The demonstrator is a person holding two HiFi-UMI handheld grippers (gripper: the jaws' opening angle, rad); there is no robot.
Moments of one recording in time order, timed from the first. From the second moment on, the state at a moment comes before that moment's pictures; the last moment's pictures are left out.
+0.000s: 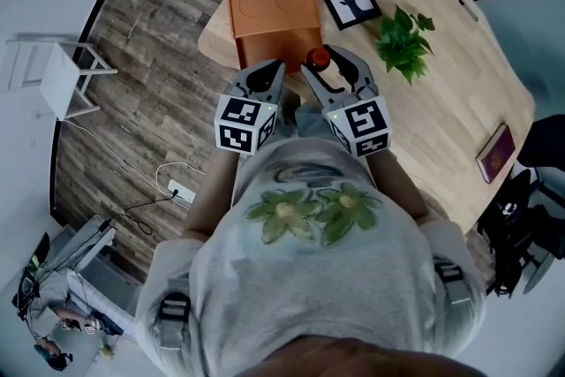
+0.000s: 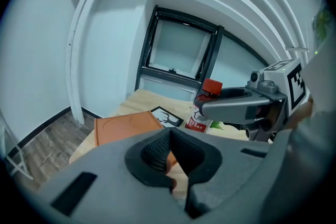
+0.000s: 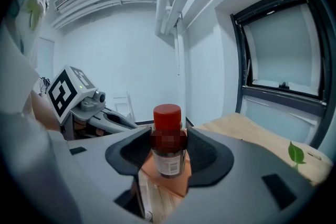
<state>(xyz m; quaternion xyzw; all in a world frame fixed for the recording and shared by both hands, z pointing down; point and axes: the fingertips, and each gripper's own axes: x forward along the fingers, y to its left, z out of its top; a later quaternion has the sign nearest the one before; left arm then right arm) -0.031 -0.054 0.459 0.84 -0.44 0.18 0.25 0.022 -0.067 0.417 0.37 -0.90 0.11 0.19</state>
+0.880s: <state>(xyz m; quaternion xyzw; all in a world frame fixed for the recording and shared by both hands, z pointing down) -0.031 -0.053 0.449 0.84 -0.44 0.17 0.25 0.031 -0.061 0.406 0.37 -0.90 0.10 0.19</state>
